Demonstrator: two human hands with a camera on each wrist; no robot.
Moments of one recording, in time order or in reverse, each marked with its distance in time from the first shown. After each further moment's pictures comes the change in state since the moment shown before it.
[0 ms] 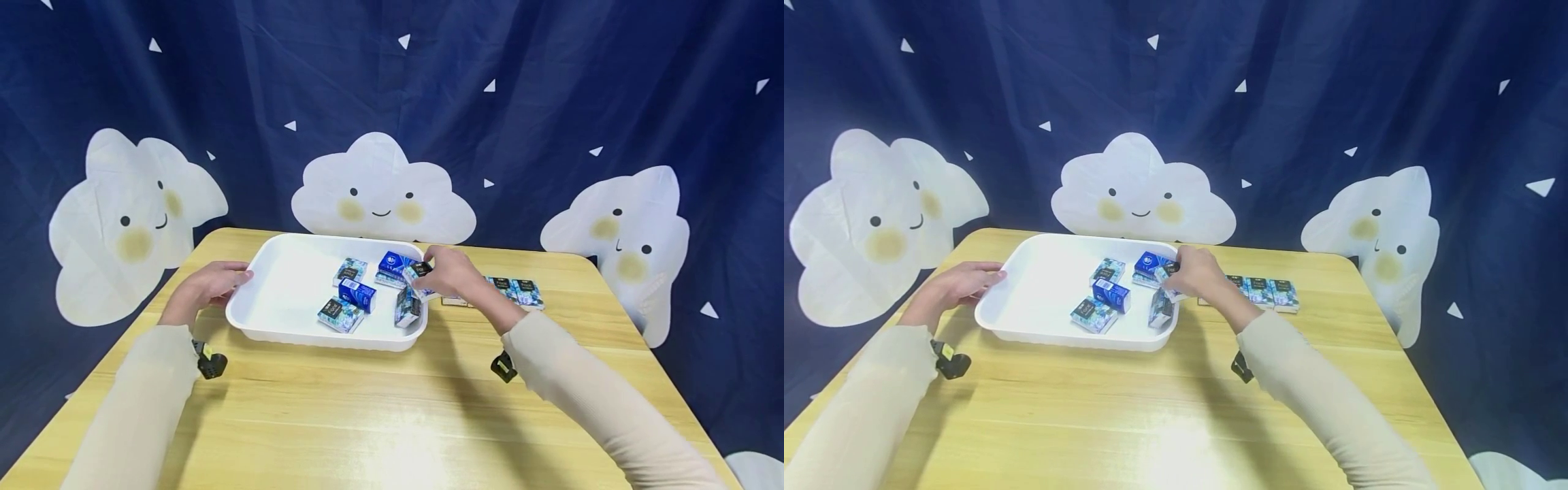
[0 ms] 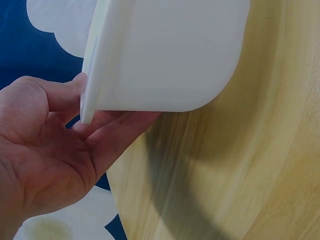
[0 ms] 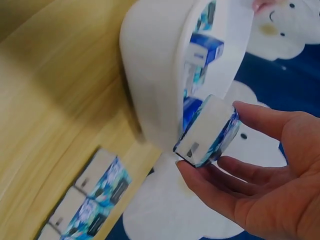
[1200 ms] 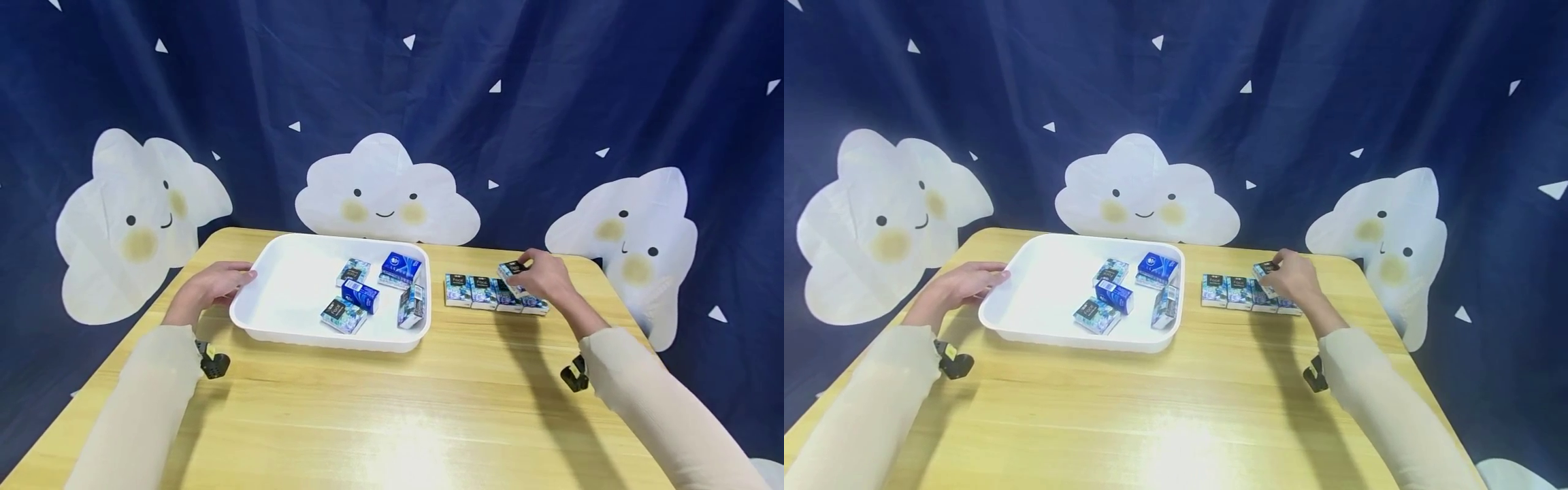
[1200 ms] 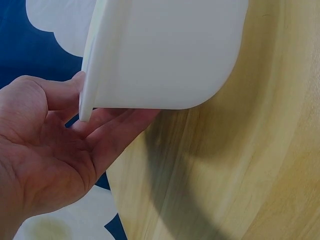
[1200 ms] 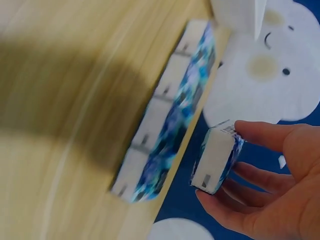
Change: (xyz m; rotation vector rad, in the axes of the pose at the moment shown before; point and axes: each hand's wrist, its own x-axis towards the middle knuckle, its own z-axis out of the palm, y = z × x) left_hand -0.001 -0.001 0.000 -0.019 -0.004 0.014; right_hand -0.010 0.145 -0.040 -0.004 0.147 0.142
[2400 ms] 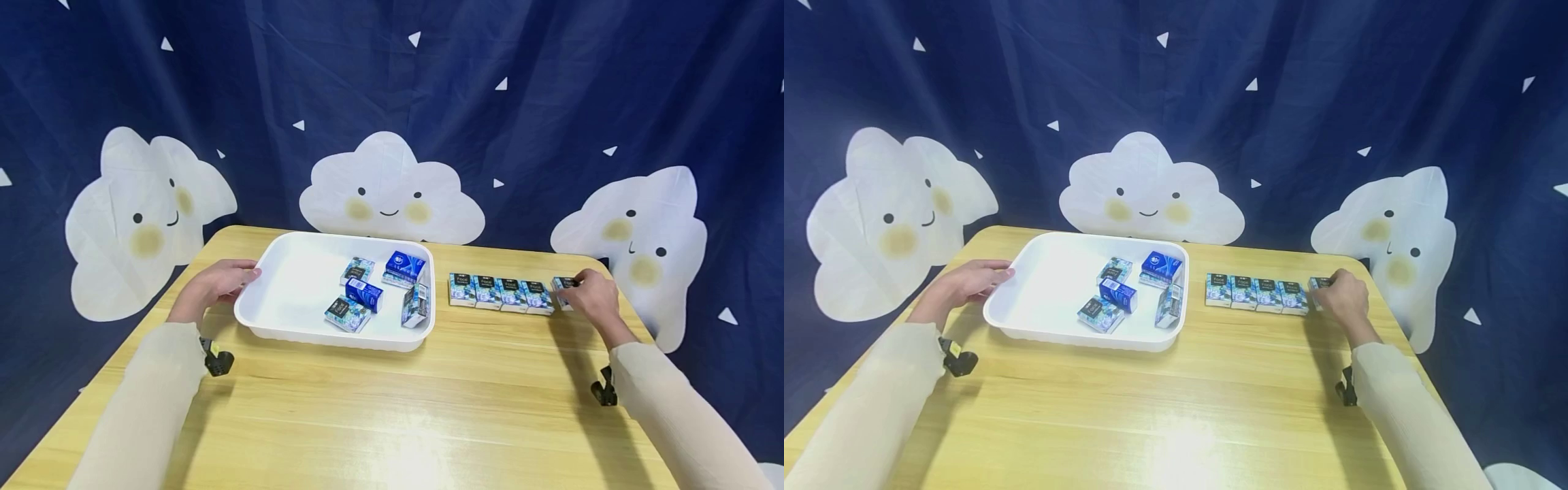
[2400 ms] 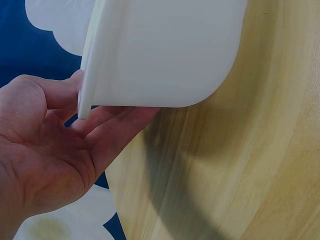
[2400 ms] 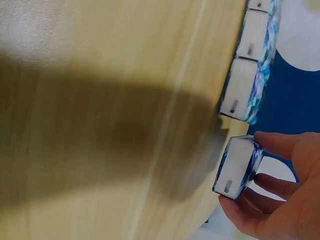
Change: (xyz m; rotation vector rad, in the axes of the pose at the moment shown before) left_hand 0.000 -0.002 -0.002 -0.016 -0.002 0.017; right_hand 0.003 0.100 0.011 0.008 0.192 0.132
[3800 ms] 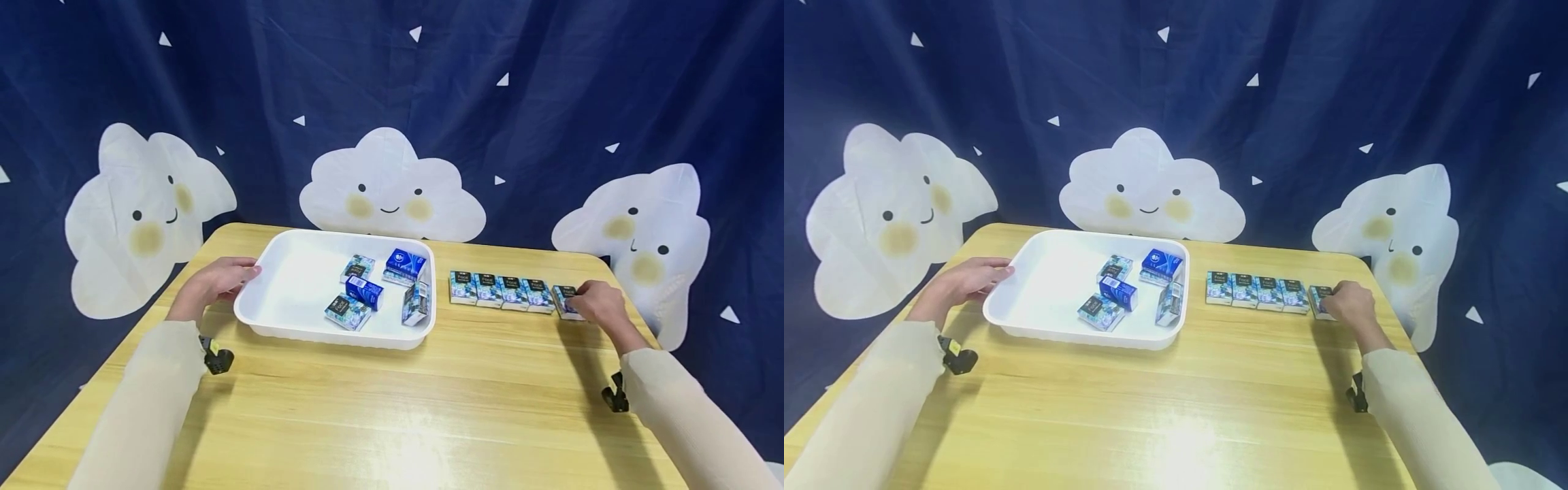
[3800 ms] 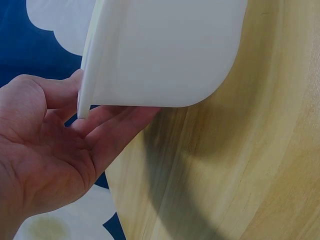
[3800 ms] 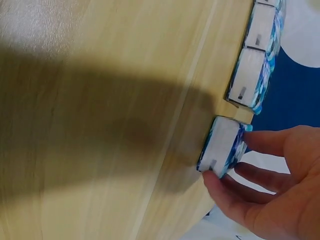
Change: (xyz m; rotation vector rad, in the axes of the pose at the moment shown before) left_hand 0.000 0.001 0.001 -0.003 -0.011 -0.004; right_hand -0.006 0.012 -0.010 -0.109 -0.210 0.006
